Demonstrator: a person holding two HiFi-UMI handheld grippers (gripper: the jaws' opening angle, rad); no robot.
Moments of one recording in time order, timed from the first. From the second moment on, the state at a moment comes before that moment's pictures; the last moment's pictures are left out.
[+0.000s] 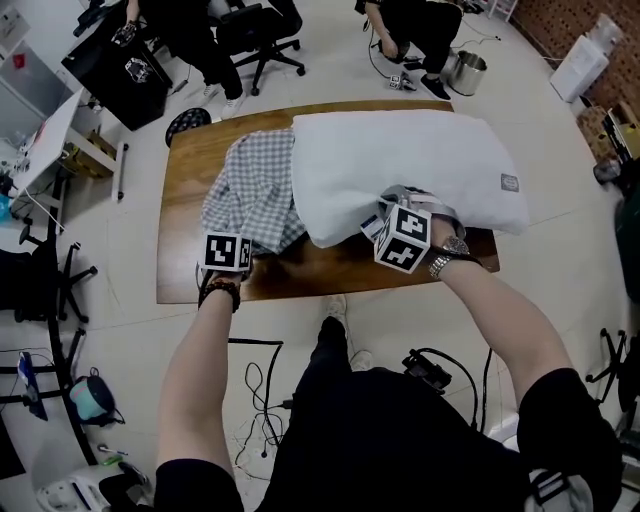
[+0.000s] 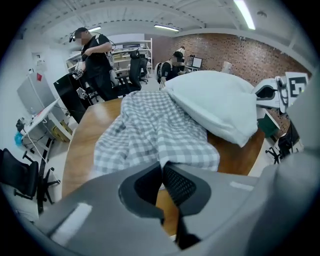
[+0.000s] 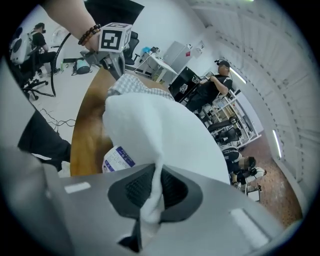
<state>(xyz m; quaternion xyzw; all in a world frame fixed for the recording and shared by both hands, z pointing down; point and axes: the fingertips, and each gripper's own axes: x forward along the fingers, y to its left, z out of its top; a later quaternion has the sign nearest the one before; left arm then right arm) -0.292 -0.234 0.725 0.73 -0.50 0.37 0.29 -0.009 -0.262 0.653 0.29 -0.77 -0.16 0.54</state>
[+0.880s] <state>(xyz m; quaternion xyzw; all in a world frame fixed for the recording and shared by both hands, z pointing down) -0.225 -0.235 0.655 0.79 -0.48 0.31 0.23 -0.043 -0.215 0.598 0.21 -0.83 -0.12 0.49</state>
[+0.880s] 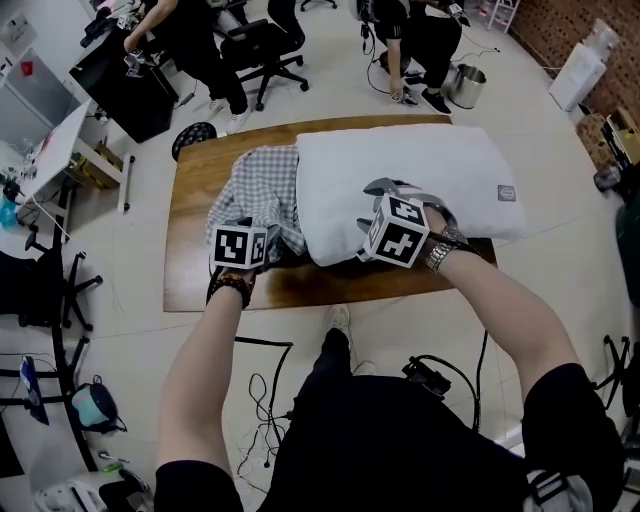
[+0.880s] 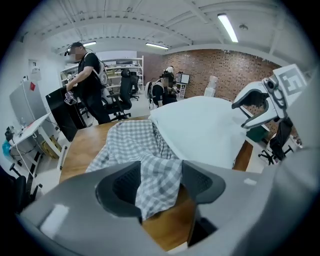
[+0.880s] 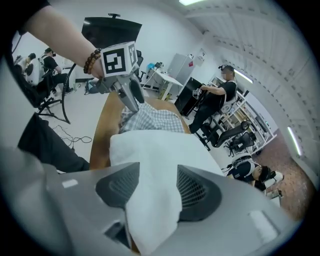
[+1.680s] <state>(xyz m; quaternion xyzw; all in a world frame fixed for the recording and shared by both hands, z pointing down) -0.264 -0.342 0.718 0.73 -0.44 0.42 0.29 -0.093 -0.346 0.605 0.18 -0.83 -0.07 0.53</state>
